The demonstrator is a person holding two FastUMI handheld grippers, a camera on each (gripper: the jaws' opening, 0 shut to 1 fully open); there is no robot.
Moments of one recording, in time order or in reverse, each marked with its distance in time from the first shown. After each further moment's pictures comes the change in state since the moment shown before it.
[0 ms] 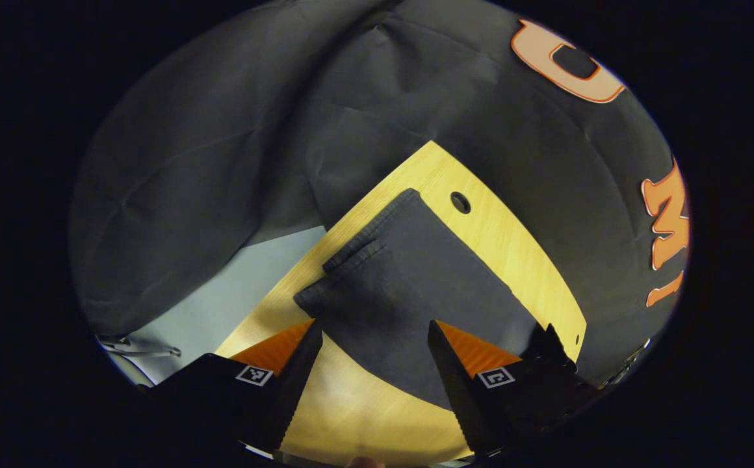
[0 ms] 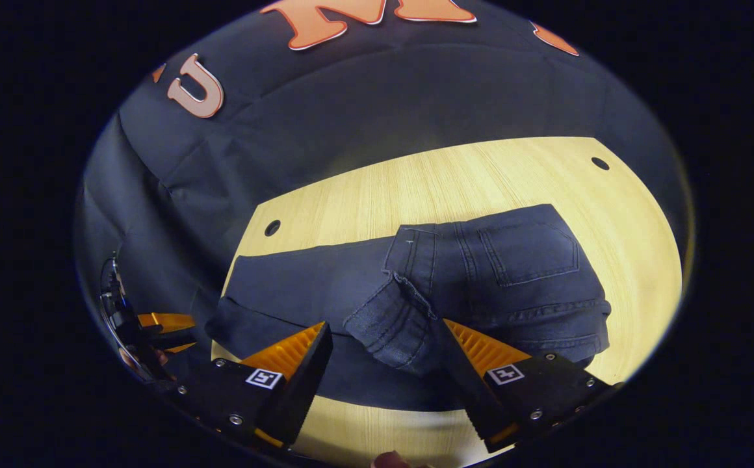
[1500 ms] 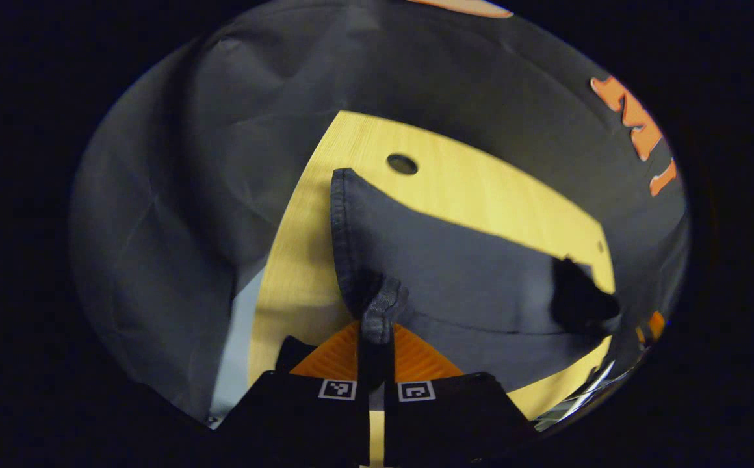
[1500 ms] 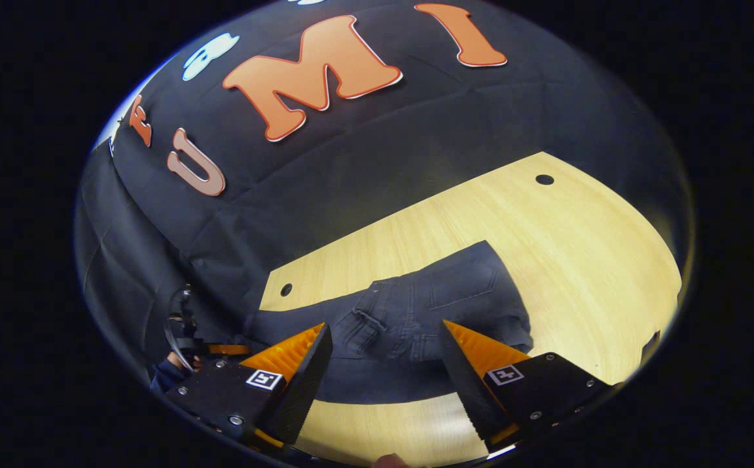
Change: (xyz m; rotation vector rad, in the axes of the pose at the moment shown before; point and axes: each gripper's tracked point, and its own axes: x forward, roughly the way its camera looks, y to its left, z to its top) left arm 0.015 -0.086 0.012 0.456 0.074 -0.150; right arm -0.110 -0.071 0.043 0.147 -0.239 0.003
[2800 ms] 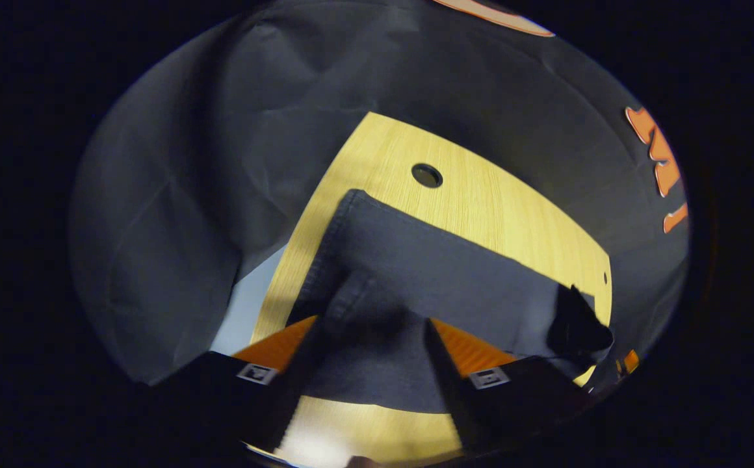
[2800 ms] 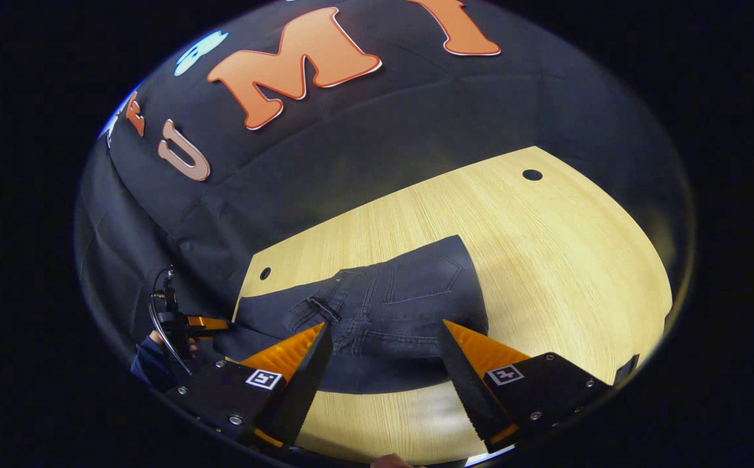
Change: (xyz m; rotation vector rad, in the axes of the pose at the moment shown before) left arm 0.059 0.049 -0.004 -0.038 0.086 0.118; right arm 0.004 -0.048 -0.007 -0.031 0.092 -0.042
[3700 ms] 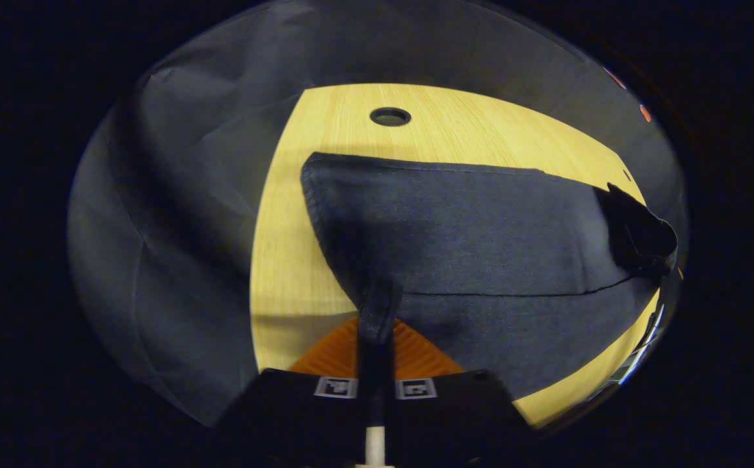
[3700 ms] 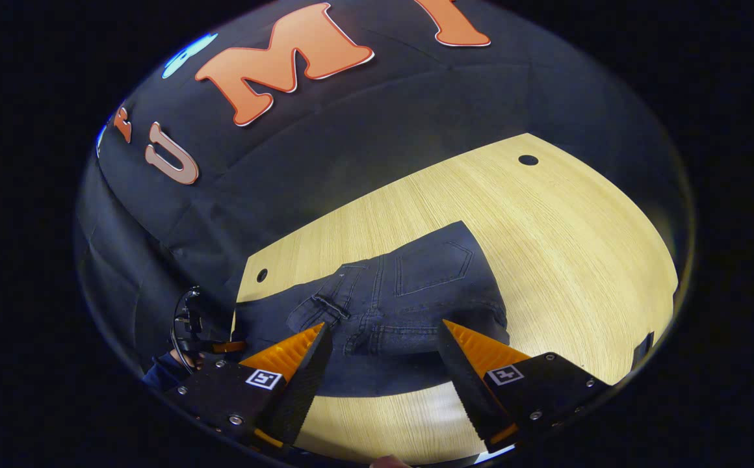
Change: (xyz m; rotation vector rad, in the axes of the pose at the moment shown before) left arm 0.039 -0.002 -0.039 0.261 0.086 0.058; right arm 0.015 0.020 -0.012 0.051 0.028 -0.030
